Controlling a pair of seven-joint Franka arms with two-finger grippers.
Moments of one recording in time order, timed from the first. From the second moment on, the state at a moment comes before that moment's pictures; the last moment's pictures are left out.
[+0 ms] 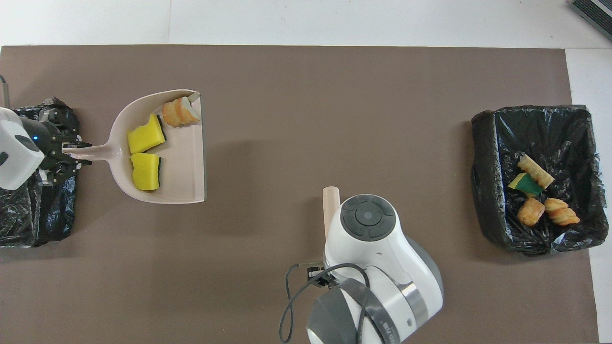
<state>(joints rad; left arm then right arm) 0.12 0.03 -0.04 -1.85 -0.14 1.93 1.69 0.53 0.04 0.14 -2.09 0.27 1.82 0.58</state>
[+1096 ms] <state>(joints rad) 0.64 0.34 -0.03 -1.46 0.01 1.88 2.24 0.60 0.11 0.14 -2.13 0.29 1.93 0.60</state>
